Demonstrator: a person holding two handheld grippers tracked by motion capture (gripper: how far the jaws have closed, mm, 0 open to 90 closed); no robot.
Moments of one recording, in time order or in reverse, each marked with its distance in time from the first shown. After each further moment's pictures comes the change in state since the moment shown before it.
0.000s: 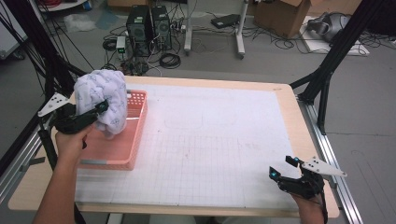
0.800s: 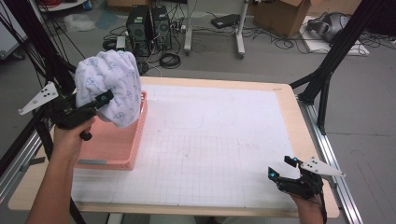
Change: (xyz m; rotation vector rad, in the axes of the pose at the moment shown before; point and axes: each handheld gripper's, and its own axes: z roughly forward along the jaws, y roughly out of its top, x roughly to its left) left arm -0.039 0.044 -0.004 -0.198 -0.333 0.030; right arm 0.003 0.001 0.001 0.000 0.010 -0.016
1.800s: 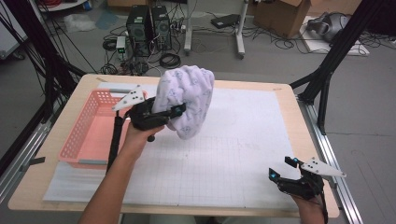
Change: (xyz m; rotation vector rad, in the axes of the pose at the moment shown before) left arm -0.079 -0.063 0.143 0.096 -0.294 -0.015; right arm -0.003 -0.002 -0.001 0.005 0.005 -0.004
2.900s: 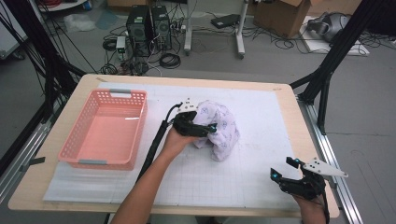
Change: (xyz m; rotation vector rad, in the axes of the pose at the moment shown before) left arm -0.003 -0.065 0.086 0.410 0.181 -0.060; right arm -0.005 -0.003 -0.001 0.004 0.001 0.019
